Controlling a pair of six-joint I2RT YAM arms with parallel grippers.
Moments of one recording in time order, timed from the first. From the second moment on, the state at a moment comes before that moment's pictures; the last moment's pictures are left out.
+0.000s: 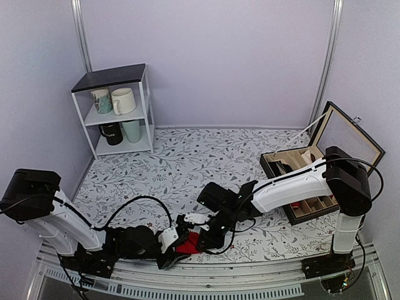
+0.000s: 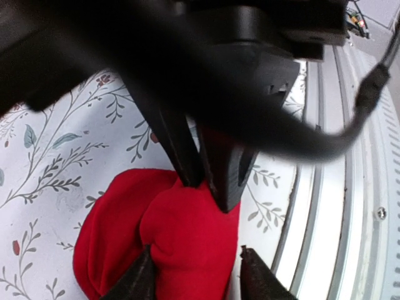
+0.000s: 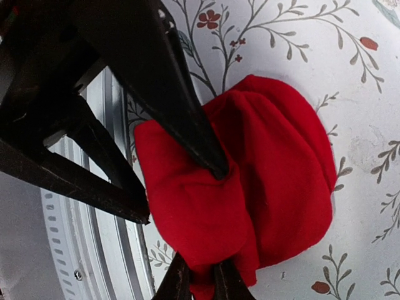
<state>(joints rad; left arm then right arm) -1.40 1.56 0.24 0.75 -0.16 -0.16 1.18 1.94 1.16 -0.35 -0.42 -0.04</state>
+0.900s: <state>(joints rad) -1.36 1.62 0.28 0.76 -0.09 -0.29 1.13 1.89 1.09 -0.30 -0.37 0.02</state>
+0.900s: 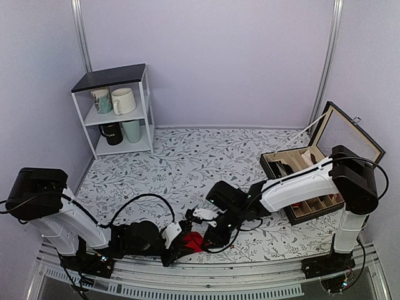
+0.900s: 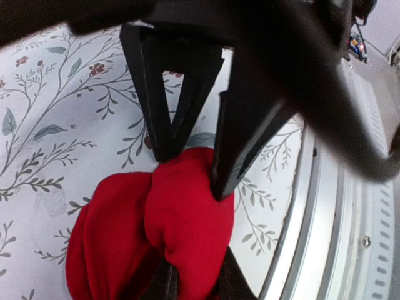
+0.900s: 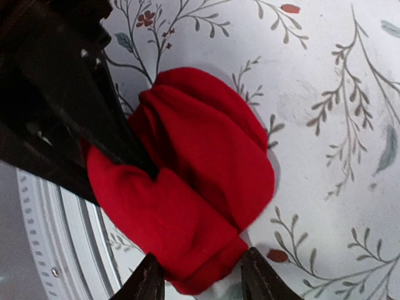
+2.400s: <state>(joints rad) -1.27 1.74 0.29 0.93 0.18 -0.38 1.27 1.73 0.59 0.54 -0.25 -0.18</state>
